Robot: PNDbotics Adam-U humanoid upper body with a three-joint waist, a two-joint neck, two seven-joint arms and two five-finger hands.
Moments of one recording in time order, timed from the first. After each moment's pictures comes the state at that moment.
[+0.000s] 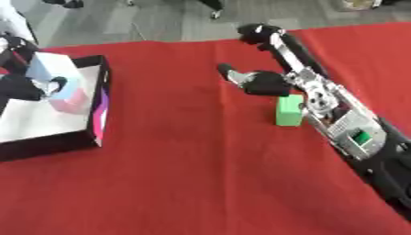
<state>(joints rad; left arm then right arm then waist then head) -0.59 0.75 -0.27 -1.54 -0.33 0.50 -0.15 -0.61 -0.50 0.44 -1.76 0.18 0.35 -0.10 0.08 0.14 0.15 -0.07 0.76</state>
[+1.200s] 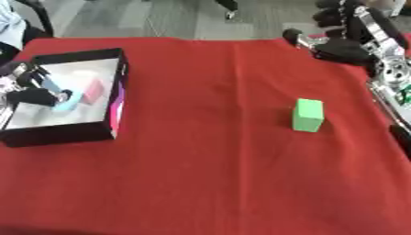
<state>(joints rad) -0.68 0.63 -0.22 -1.09 -0.40 0.41 -0.13 -0.61 -0.56 0.29 -1.74 -0.05 0.44 -0.21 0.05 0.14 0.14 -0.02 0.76</state>
